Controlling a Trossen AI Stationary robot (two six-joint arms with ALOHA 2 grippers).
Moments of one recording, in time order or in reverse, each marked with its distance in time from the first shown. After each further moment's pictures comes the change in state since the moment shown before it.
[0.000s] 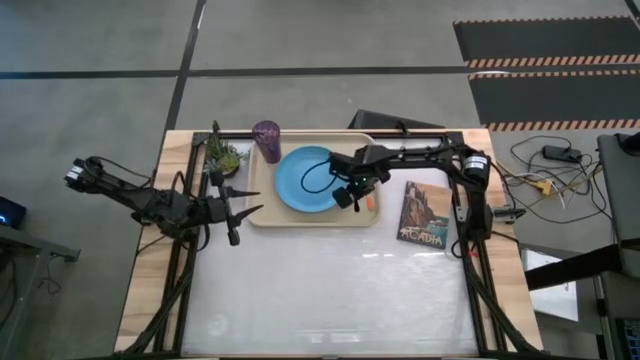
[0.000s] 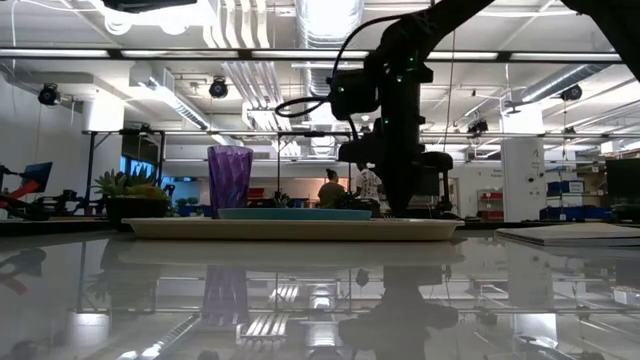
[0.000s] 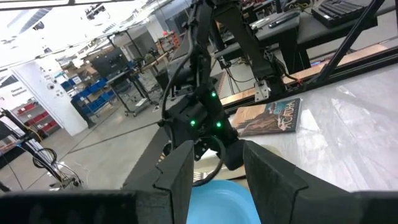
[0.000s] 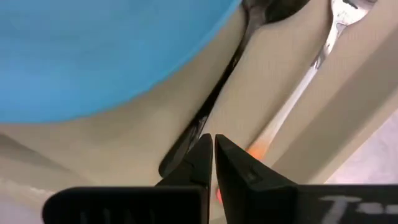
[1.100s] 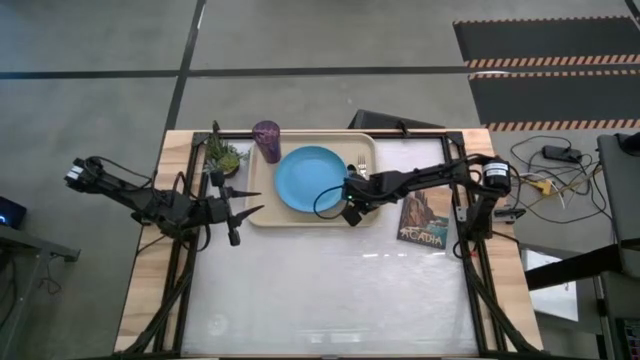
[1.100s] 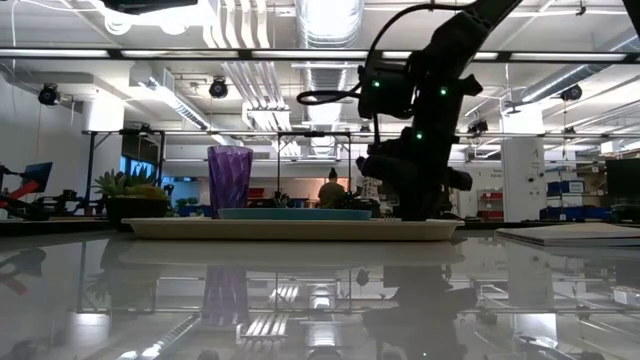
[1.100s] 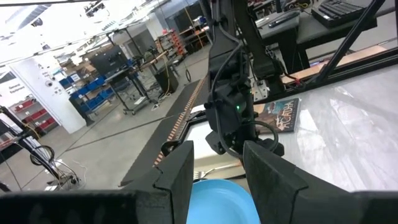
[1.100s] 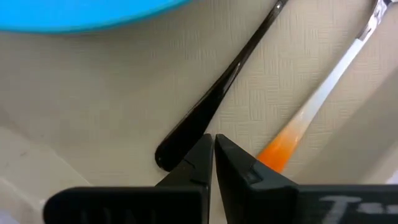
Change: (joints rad) left arm 0.000 0.007 0.000 0.000 0.000 -0.017; right arm 0.138 -0.147 -0.374 0.403 0.163 -0.029
